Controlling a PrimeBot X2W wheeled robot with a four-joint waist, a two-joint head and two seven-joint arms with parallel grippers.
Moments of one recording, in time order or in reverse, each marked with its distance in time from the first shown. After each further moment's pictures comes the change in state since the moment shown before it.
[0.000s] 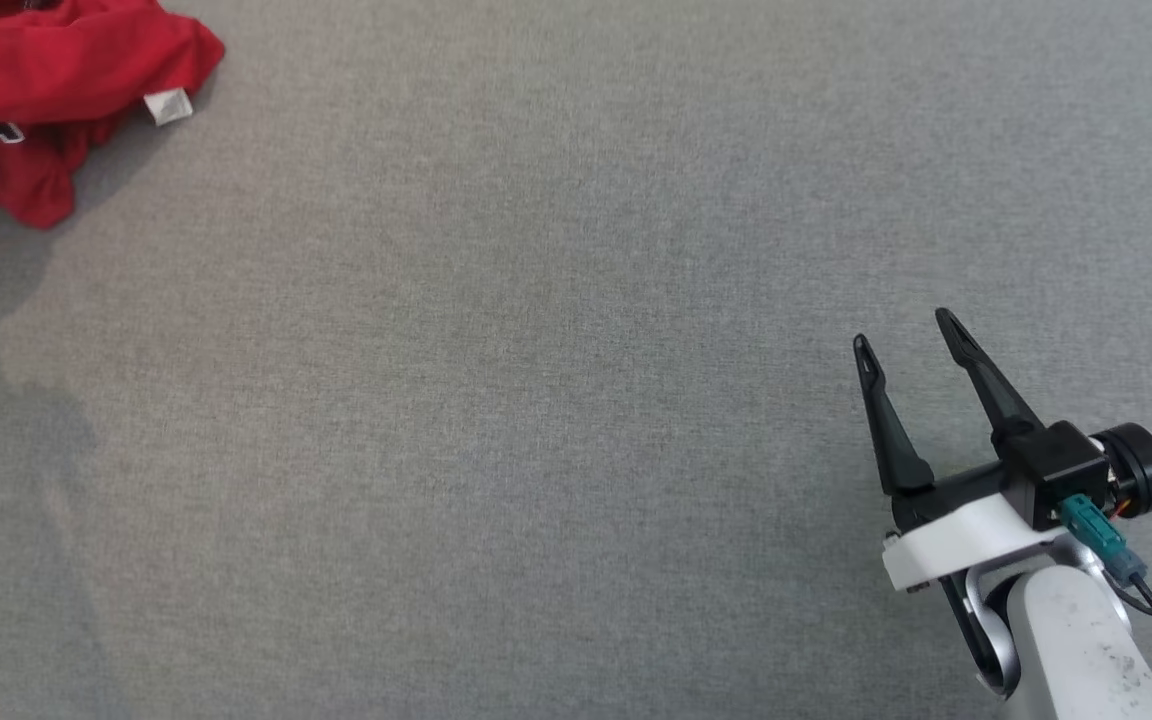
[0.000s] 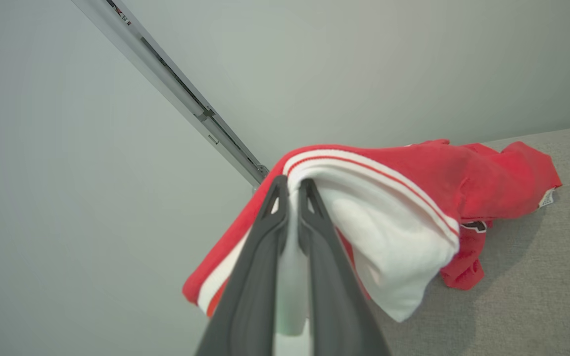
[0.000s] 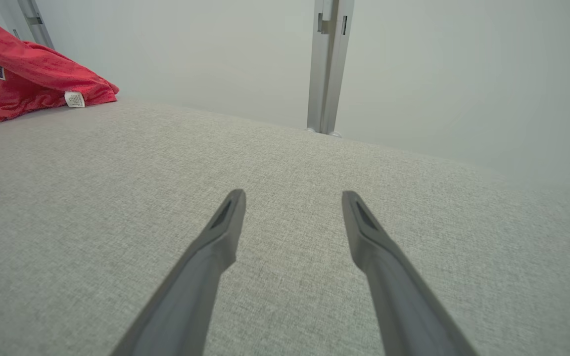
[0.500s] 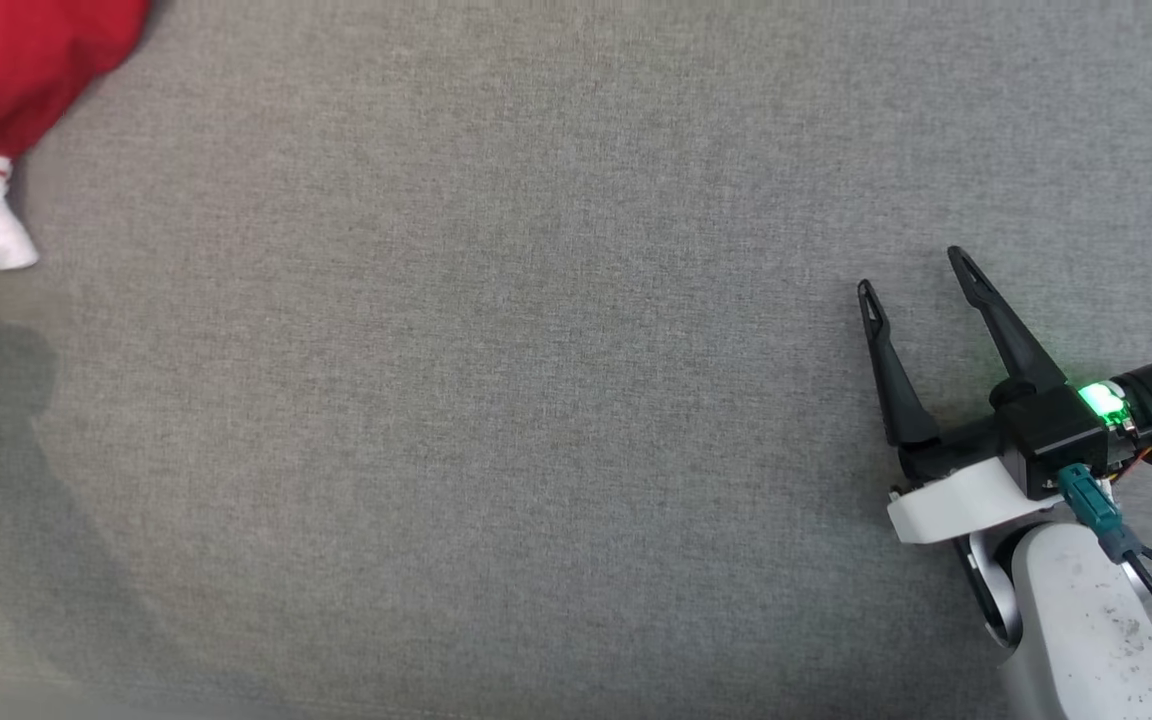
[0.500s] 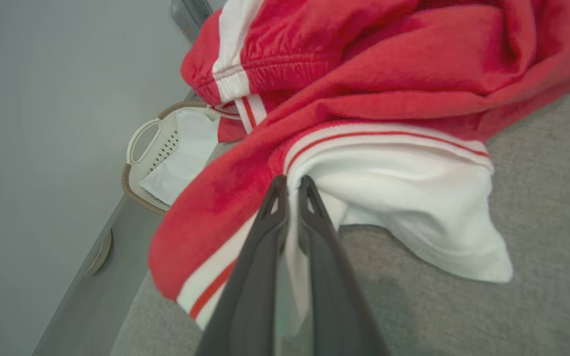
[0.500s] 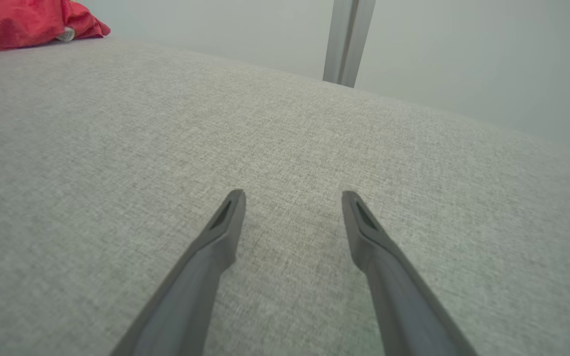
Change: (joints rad) left arm 0.120 -0.212 0.160 0.124 -0.196 0.001 0.085; right arm -0.051 0.001 -0.016 -0.058 -0.123 0.000 0.000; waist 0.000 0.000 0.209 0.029
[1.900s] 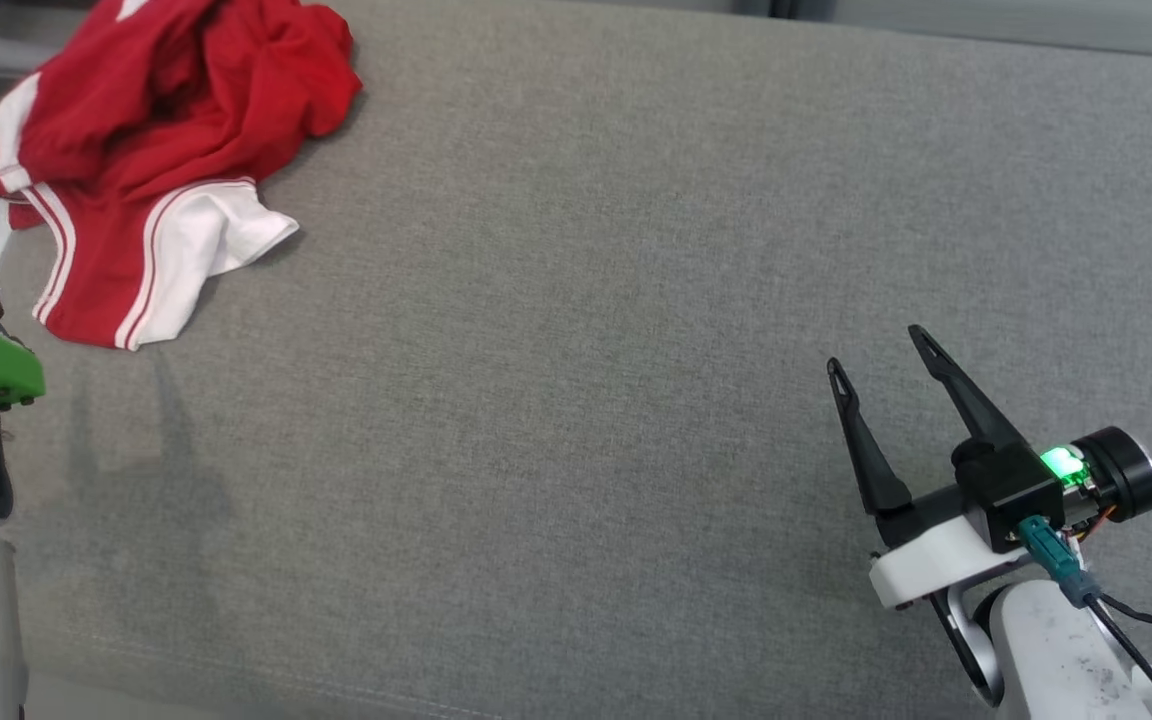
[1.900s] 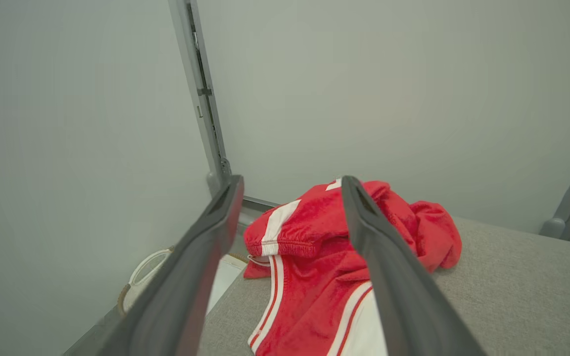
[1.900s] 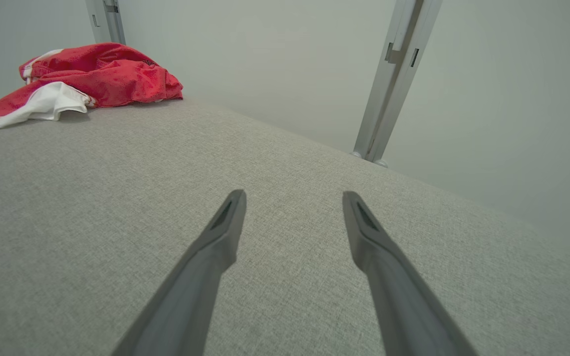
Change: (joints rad) left arm 0.304 -0.230 0.468 -0.549 0.334 -0.004 -0.095; right arm 0.082 0.000 0.043 0.040 0.009 0.000 0.003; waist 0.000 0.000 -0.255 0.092
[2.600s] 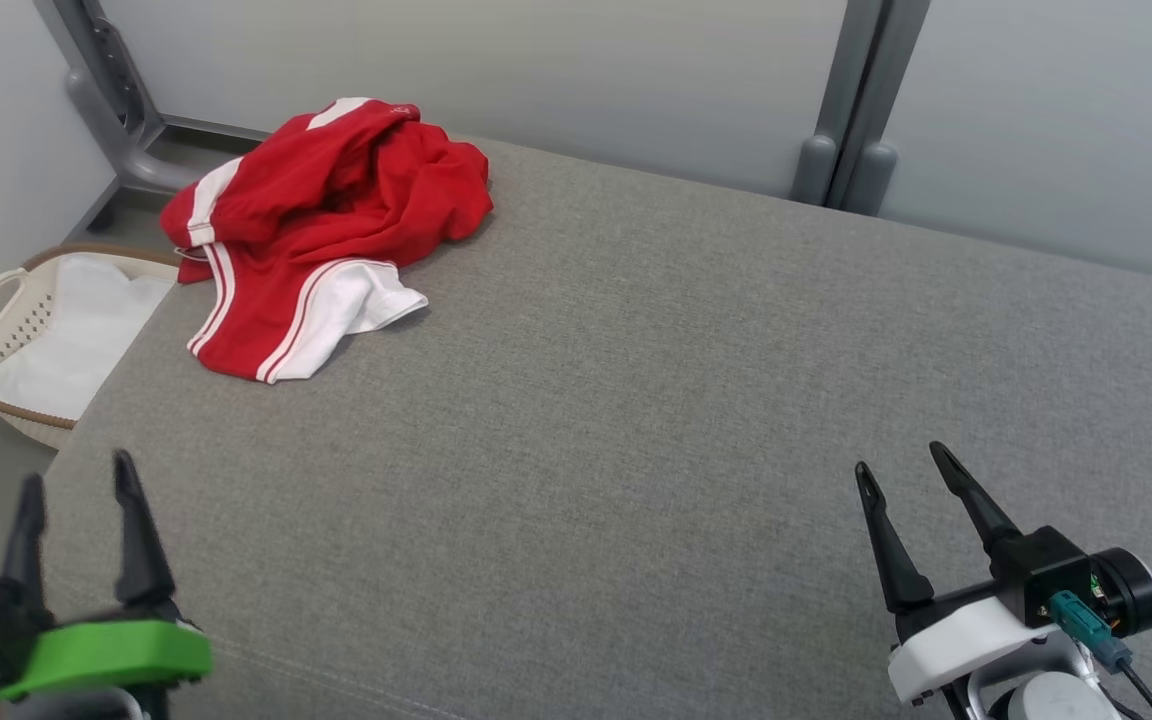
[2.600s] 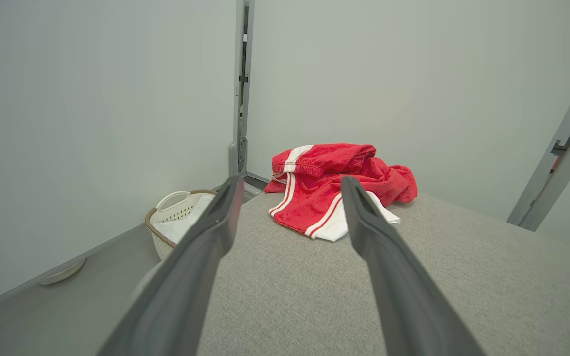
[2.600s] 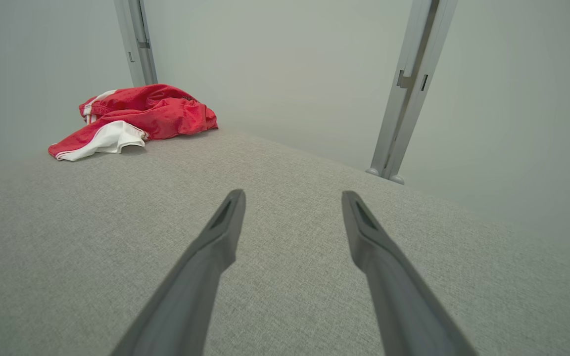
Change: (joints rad) left arm 0.603 -0.247 0.014 -0.439 0.070 0.041 -0.054; right arm 0.140 0.000 -0.027 0.072 0.160 0.000 0.000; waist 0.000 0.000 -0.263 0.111
